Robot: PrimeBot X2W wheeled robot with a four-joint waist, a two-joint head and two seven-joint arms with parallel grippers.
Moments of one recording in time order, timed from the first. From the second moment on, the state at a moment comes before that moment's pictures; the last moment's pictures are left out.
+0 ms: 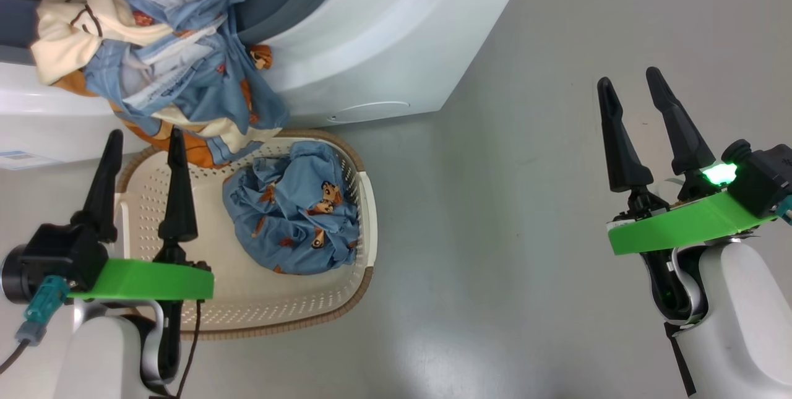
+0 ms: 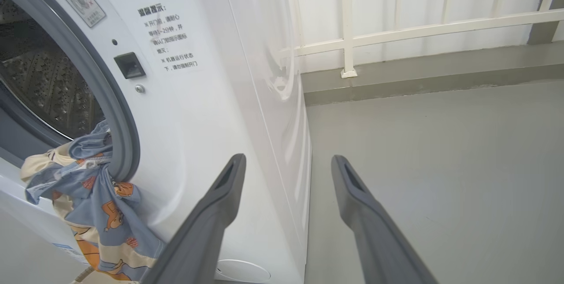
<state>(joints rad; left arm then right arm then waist) -0.33 0.06 0.01 0.11 -0.19 -0.09 -0.26 -0.43 -0.17 0.08 0.14 0.41 0.13 -0.26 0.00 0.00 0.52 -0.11</state>
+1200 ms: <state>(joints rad) -0.78 0.15 -0.22 0.98 -0.47 -0.13 -0.22 -0.44 -0.15 0.10 0.15 0.42 0.13 -0.26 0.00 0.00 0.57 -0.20</state>
